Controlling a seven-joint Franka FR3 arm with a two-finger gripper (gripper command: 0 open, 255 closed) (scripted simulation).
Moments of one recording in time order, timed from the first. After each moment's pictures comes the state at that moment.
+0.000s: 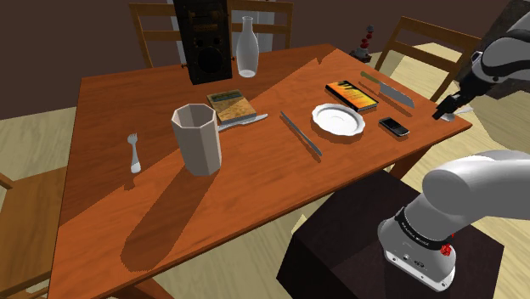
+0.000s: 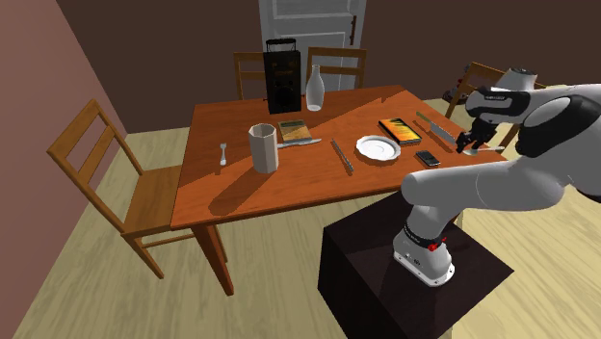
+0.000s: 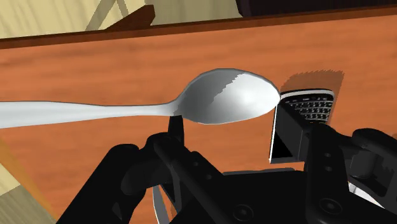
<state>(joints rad) -0.44 -0.78 -0.80 -2.65 -0.53 2.13 -0.52</state>
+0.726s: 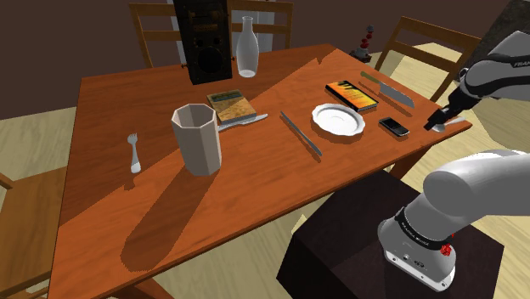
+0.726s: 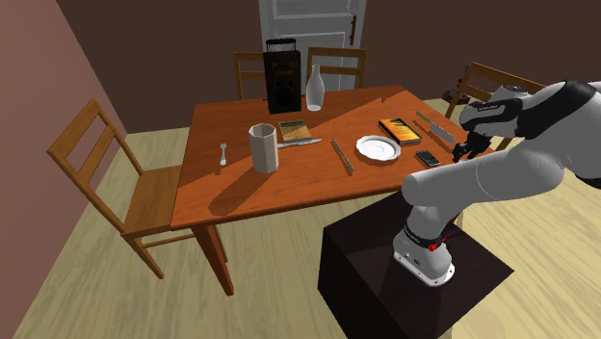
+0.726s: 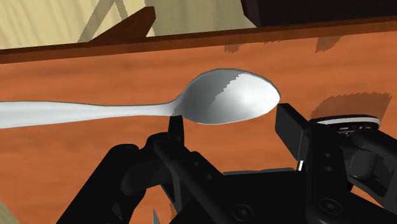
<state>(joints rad) -0.40 -0.67 -0.92 -2.71 -0.57 2.31 -0.54</state>
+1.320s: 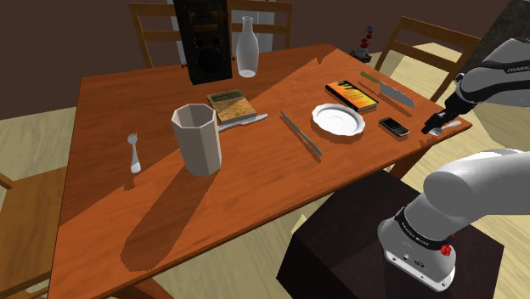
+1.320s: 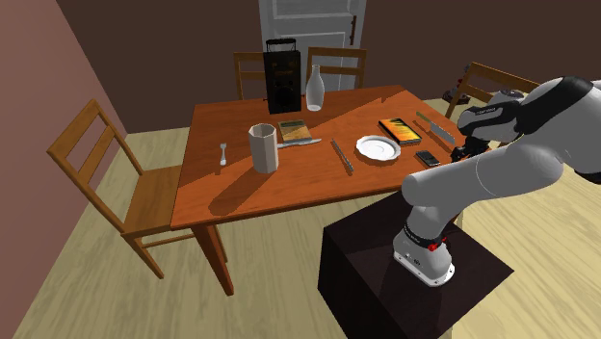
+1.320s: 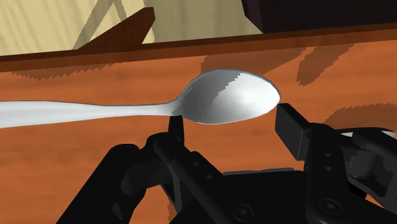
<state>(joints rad) -0.39 -0.63 -0.95 -2.73 -0.59 2.37 -0.54</state>
